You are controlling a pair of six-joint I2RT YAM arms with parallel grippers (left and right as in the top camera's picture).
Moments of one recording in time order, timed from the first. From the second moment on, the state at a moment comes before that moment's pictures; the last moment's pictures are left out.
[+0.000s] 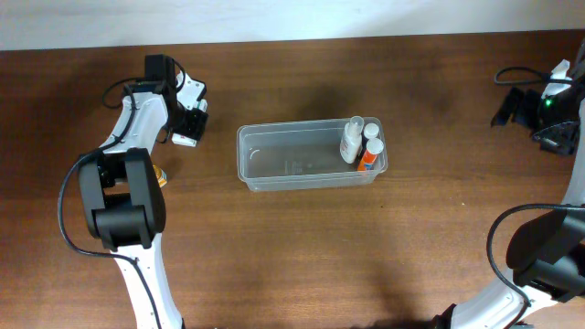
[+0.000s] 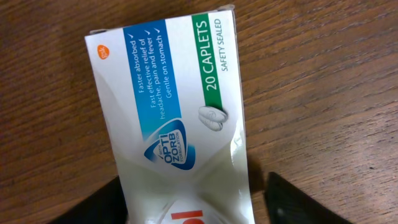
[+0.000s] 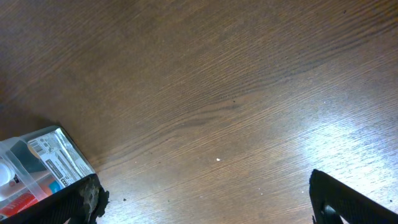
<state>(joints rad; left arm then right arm) 0.03 2.32 1.81 -0.75 0.06 0.41 -0.46 1.93 1.96 -1.41 -0.13 0.08</state>
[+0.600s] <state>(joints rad) 0.03 2.32 1.81 -0.75 0.05 0.40 -0.46 1.93 1.96 -1.41 -0.13 0.08</state>
